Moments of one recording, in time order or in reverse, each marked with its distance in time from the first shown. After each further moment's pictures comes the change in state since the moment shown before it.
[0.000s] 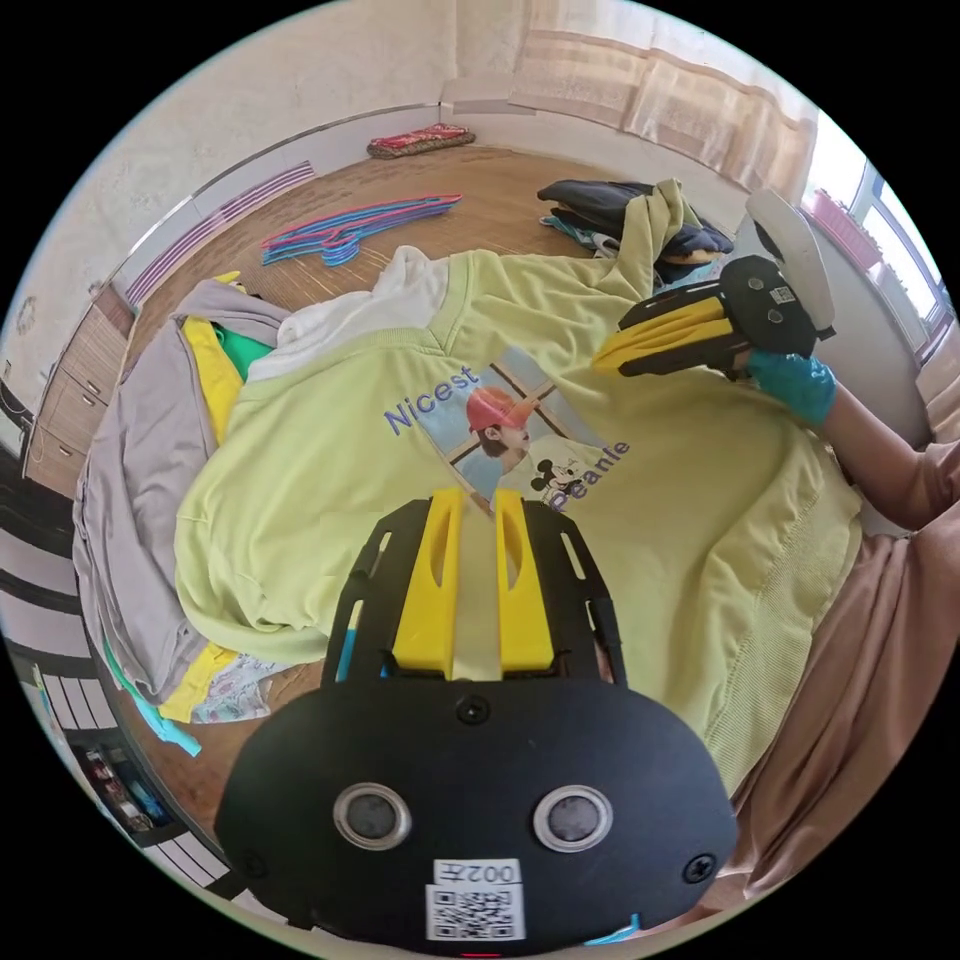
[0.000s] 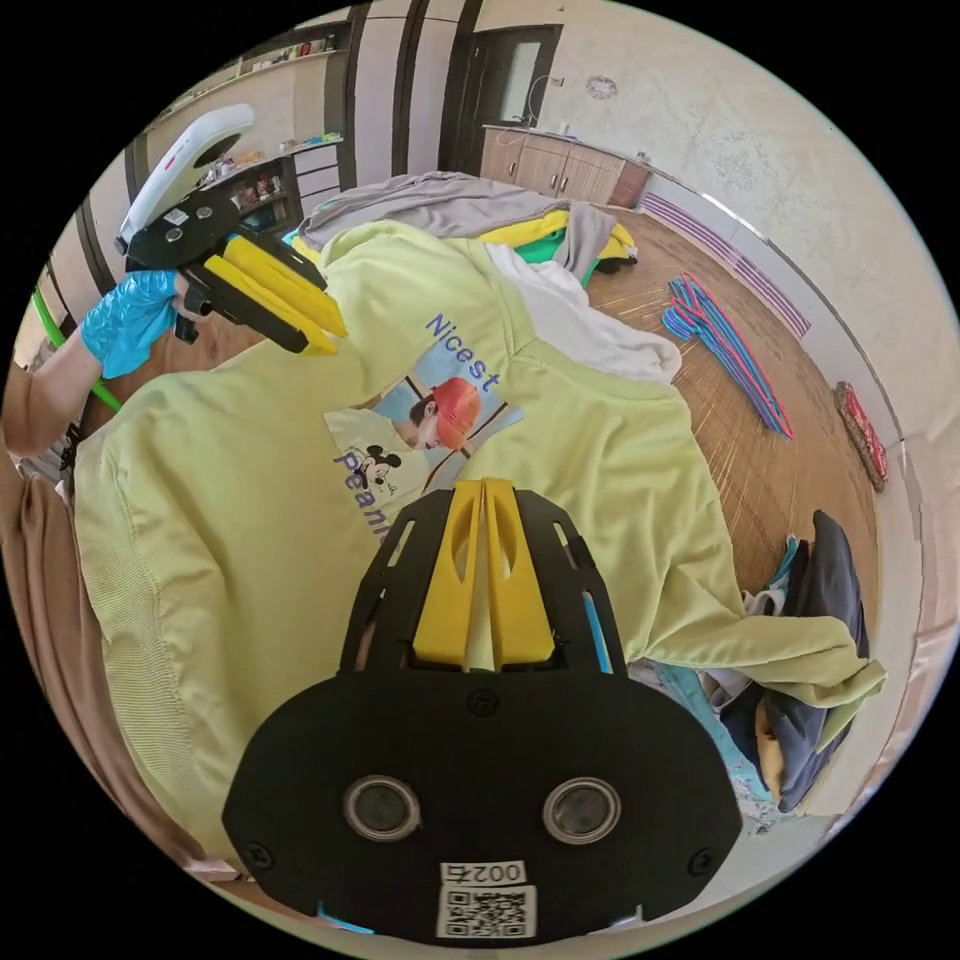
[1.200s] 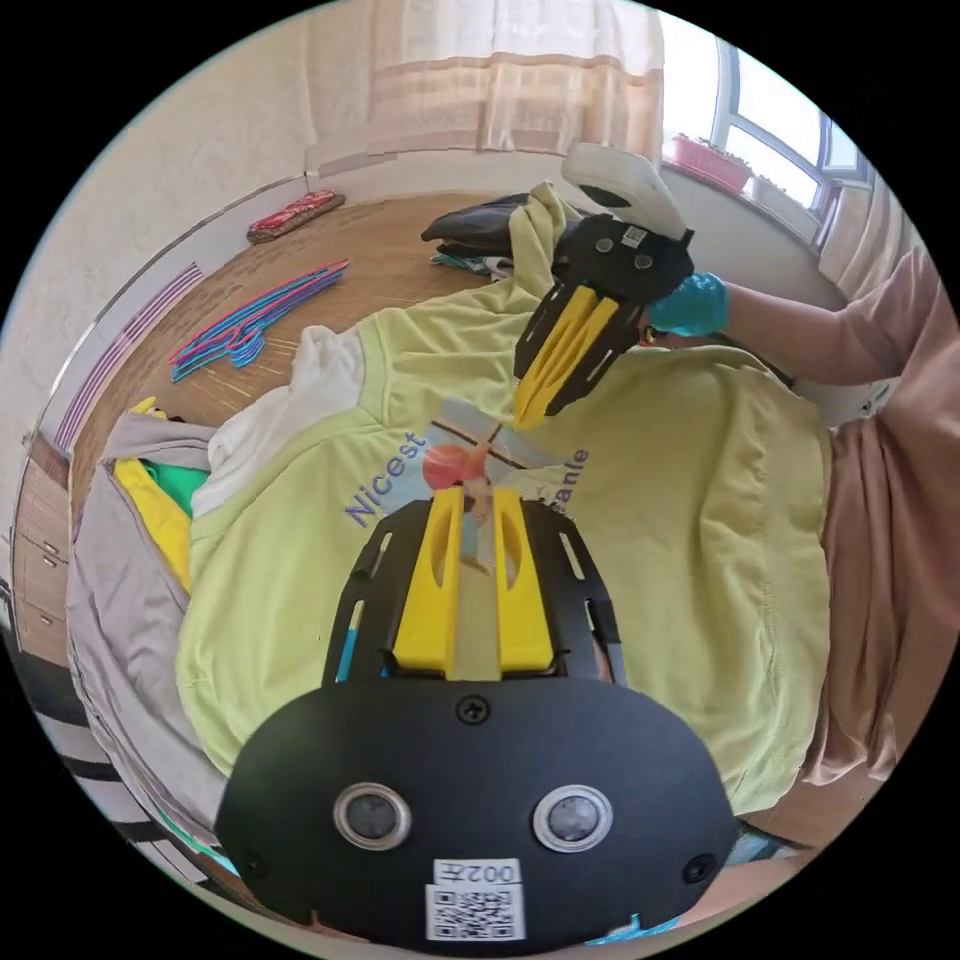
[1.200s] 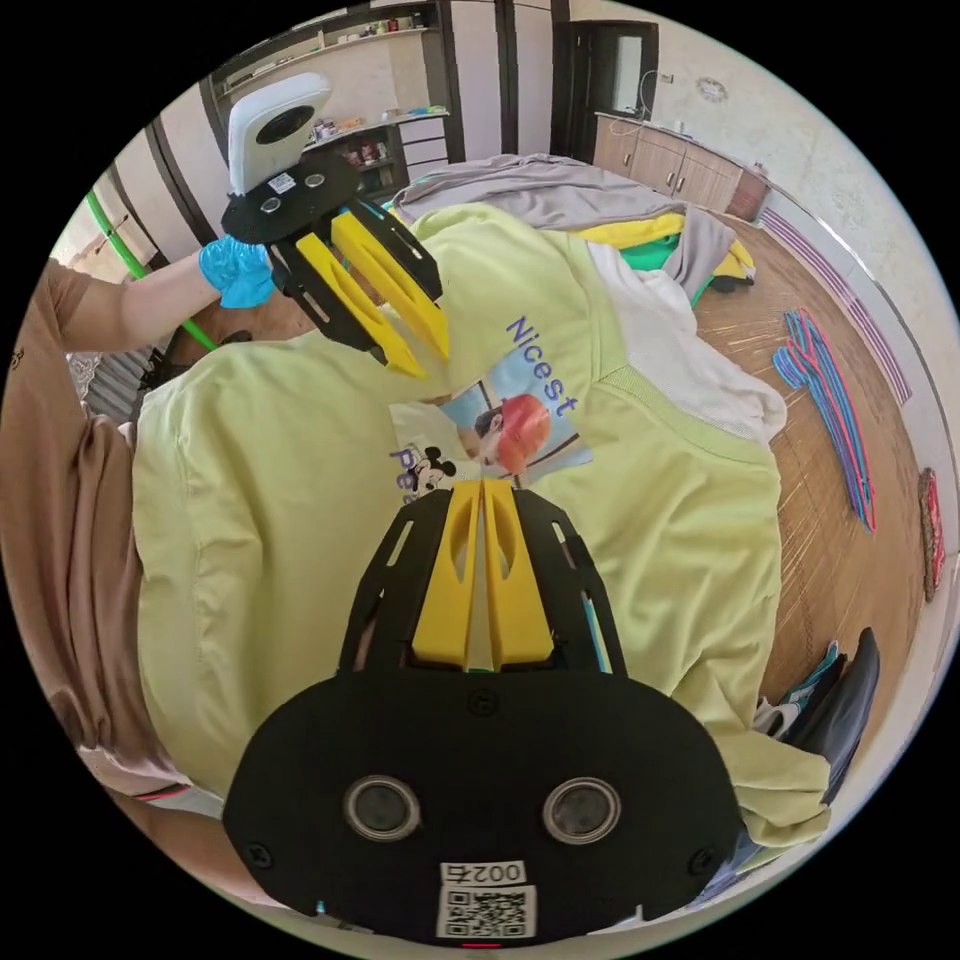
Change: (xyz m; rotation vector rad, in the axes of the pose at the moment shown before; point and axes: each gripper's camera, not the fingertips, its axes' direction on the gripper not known) left arm 0.022 0.002 0.009 0.057 0.151 0.409; right arm -0.028 -0.020 0.012 -0.148 -0.224 -0.243
